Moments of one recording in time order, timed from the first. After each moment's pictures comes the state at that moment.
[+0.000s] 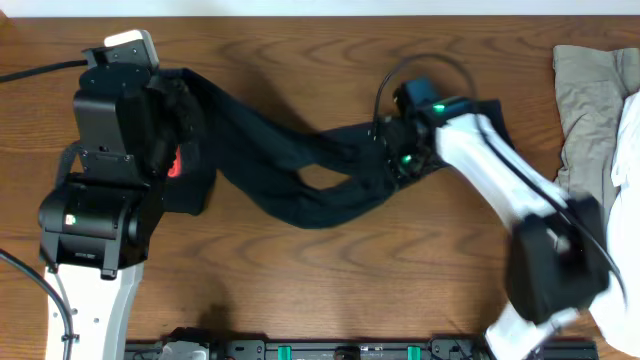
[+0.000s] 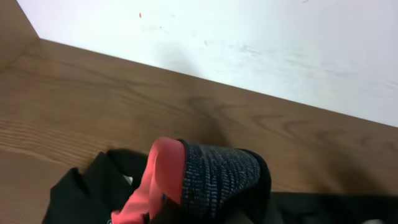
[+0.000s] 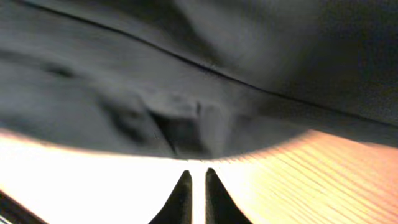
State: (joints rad) left arm -0.15 1.17 1.51 -0.87 -0.20 -0.32; right arm 0.36 1.83 1.38 -1.00 -0.27 -0.12
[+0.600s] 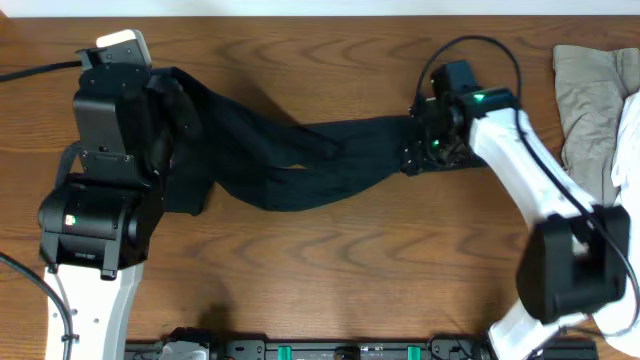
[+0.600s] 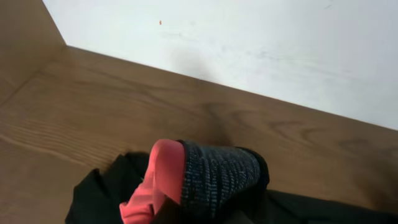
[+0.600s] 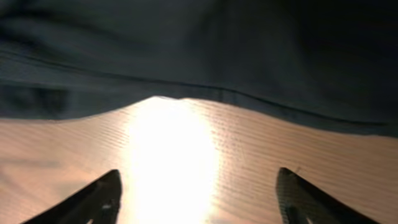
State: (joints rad) left arm -0.15 1.17 1.51 -0.87 -0.27 -0.31; right arm 0.23 1.85 1.40 -0.99 -0.15 0.03
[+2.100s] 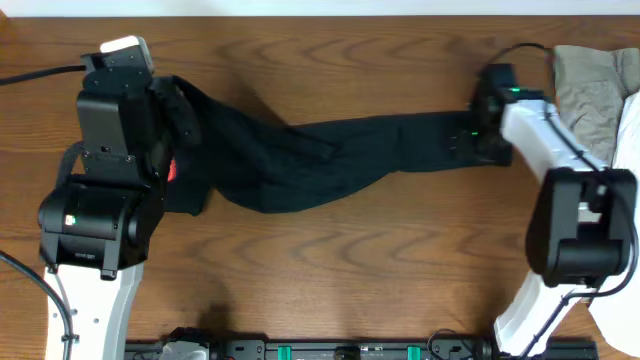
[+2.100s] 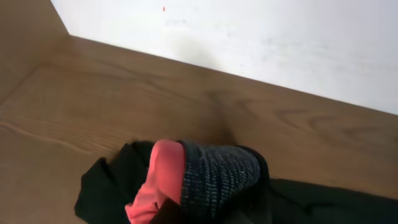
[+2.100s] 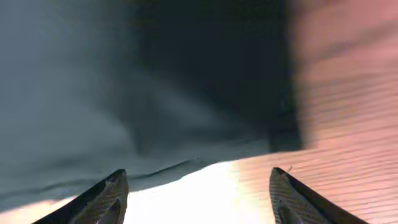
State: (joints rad) left arm -0.15 1.17 1.51 -0.92 -0.28 -0.30; right arm -0.04 1.99 1.40 -0.86 0.01 0.18
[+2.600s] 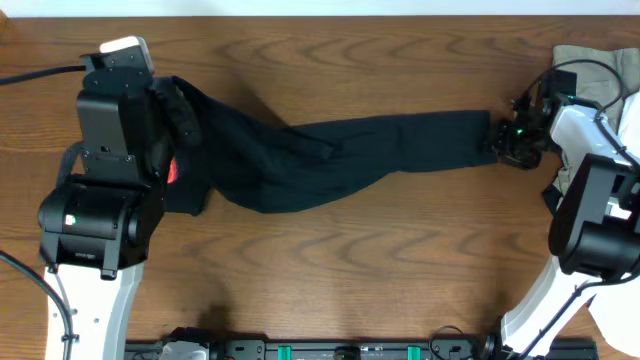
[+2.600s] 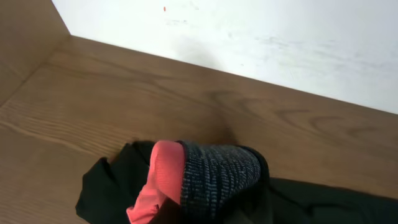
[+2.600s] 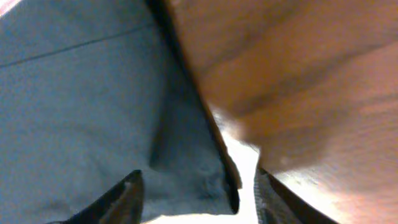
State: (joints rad) left arm -0.15 1.17 1.51 -0.92 -0.28 -0.30; right arm -0.24 2.07 1.40 -0.76 -0.26 0.17
